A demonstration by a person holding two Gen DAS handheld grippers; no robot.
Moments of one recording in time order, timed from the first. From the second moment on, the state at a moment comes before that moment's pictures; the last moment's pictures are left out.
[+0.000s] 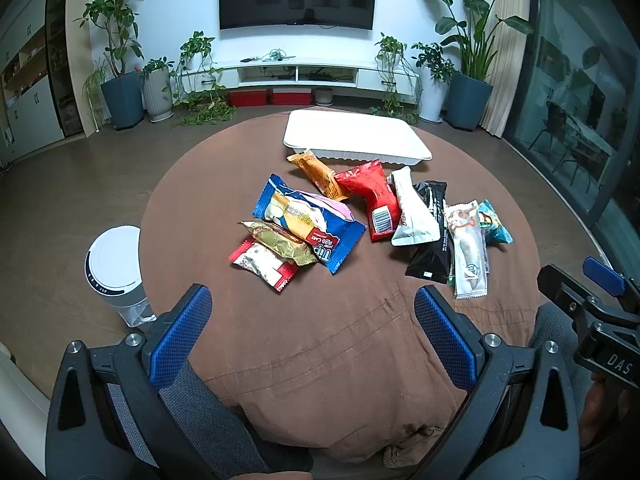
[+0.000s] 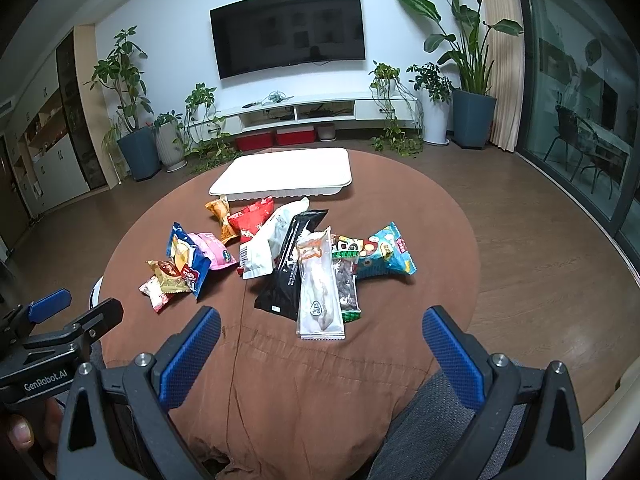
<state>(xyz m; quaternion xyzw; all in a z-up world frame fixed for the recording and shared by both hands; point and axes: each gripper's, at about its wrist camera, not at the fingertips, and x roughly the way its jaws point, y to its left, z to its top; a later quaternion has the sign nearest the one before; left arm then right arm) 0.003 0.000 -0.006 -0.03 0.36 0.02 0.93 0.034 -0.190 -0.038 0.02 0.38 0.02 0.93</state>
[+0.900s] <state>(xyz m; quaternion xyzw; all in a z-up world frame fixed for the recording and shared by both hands) 0.004 0.000 -0.013 -0.03 0.37 0.02 0.93 0.036 -0.188 -0.040 0.02 0.38 0.02 0.93</state>
